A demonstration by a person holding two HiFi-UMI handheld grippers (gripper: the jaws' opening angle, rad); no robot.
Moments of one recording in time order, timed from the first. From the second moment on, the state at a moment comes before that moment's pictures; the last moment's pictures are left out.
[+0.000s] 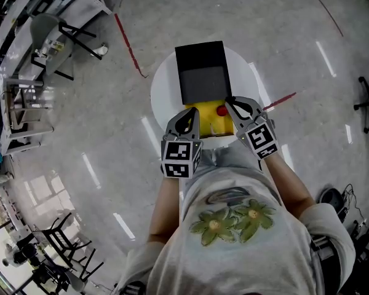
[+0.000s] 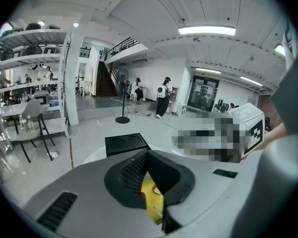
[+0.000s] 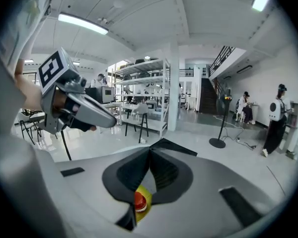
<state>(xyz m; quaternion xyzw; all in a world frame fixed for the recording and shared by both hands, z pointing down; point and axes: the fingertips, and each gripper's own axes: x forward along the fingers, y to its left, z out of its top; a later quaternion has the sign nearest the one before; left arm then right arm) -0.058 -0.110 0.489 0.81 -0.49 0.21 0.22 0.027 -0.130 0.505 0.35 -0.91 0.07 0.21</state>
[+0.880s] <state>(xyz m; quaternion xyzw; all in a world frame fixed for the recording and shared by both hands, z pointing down) -0.032 -0.060 0.450 0.83 -0.49 0.19 0.18 0.058 -0.074 0.460 0.38 -0.91 0.08 0.16</state>
